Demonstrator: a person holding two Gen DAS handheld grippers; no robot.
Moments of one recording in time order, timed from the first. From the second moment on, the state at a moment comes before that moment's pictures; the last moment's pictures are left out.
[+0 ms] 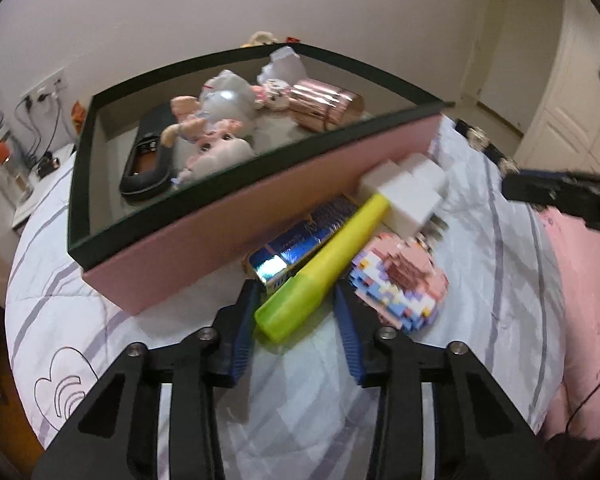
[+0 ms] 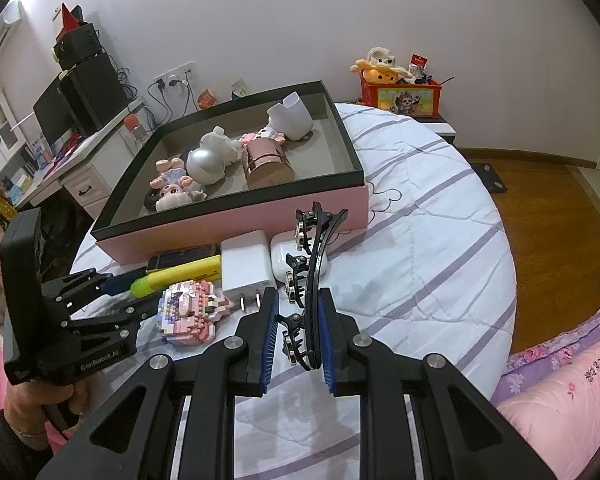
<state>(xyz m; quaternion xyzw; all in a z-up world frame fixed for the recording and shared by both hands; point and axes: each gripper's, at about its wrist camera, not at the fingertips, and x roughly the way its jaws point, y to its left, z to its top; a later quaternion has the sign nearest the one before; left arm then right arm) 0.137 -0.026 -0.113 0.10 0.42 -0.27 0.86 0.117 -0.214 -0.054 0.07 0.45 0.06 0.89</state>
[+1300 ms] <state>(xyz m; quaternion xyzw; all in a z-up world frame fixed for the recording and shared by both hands) 0.100 -0.038 -0.090 0.05 0.41 -0.28 0.87 0.110 -0.215 -0.045 0.07 0.44 0.07 0.89</state>
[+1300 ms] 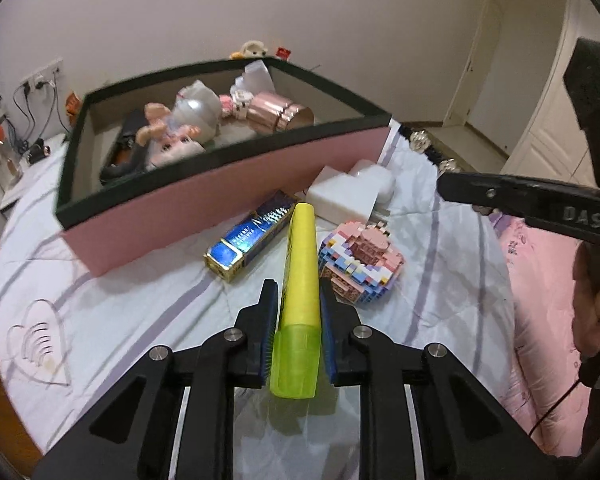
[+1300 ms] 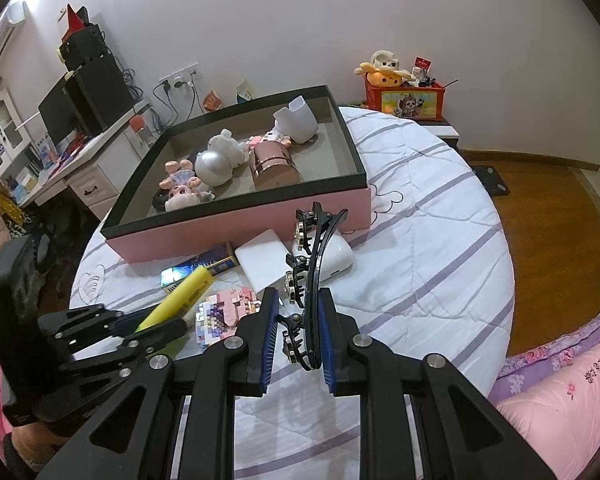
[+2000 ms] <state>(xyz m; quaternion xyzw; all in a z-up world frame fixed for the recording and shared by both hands) 0.152 0.006 0.003 0.01 0.35 -0.21 0.91 0.161 -0.201 0.022 0.05 0.39 0.12 0.91</state>
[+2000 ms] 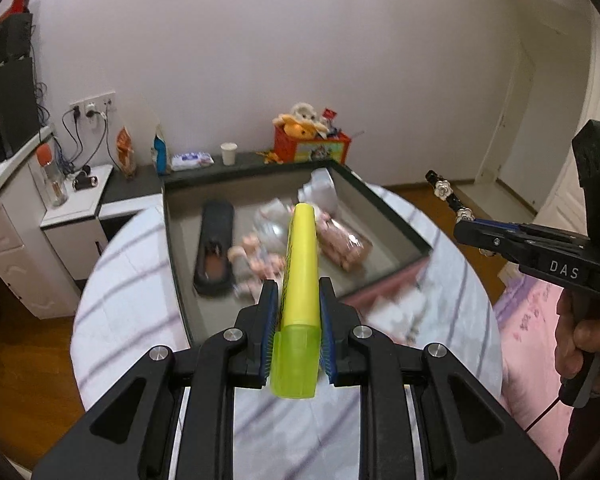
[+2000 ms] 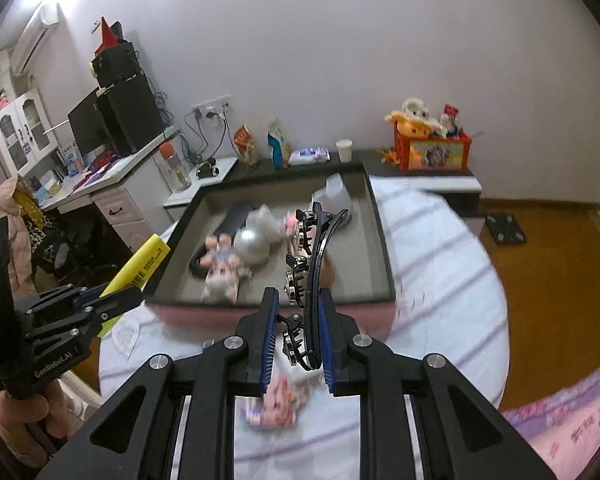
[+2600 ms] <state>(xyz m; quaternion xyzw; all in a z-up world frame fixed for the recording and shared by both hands) 0.298 0.013 -0.046 -0.03 0.42 -0.17 0.89 0.289 -0.198 -0.037 -0.01 0.47 0.11 0.87</state>
